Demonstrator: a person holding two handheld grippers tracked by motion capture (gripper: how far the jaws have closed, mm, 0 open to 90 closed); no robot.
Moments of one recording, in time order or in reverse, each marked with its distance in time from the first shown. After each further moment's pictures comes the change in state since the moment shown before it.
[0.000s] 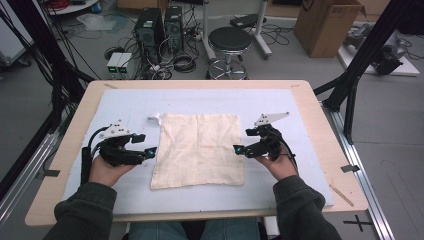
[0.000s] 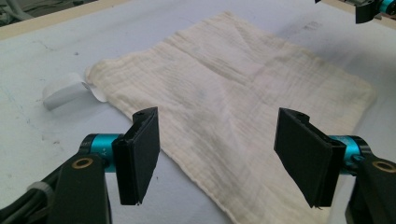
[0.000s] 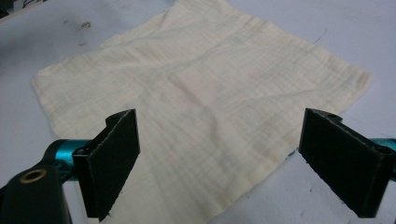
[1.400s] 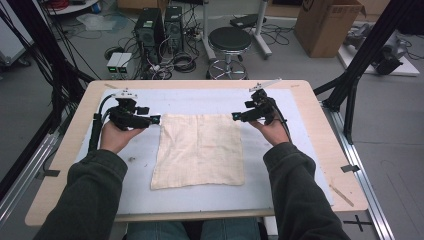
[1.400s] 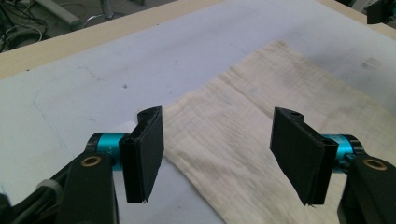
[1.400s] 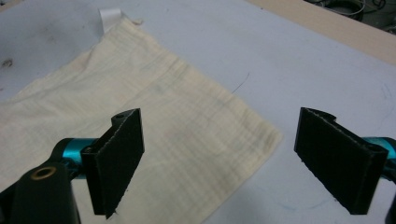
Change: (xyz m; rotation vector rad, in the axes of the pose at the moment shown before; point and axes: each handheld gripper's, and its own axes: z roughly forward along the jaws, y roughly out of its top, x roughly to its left) left arm 0.064 0.060 0.048 0.036 0.065 -0.078; right arm -0.071 0.070 0.029 0.048 -0.084 0.034
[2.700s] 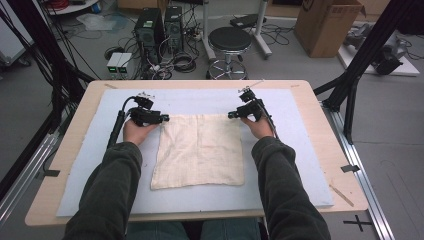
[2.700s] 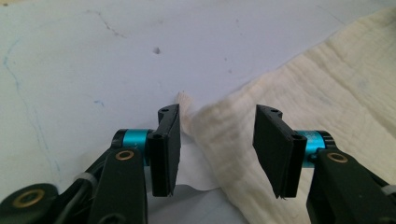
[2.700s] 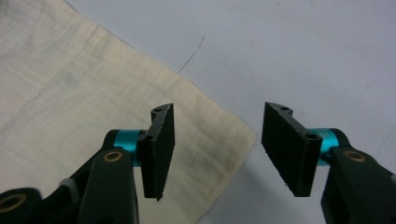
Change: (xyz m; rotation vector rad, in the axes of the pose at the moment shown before) left arm 0.034 -0.026 0.091 0.139 0.094 -0.109; right arm -0.035 -0.009 0.072 0.168 -0.074 0.103
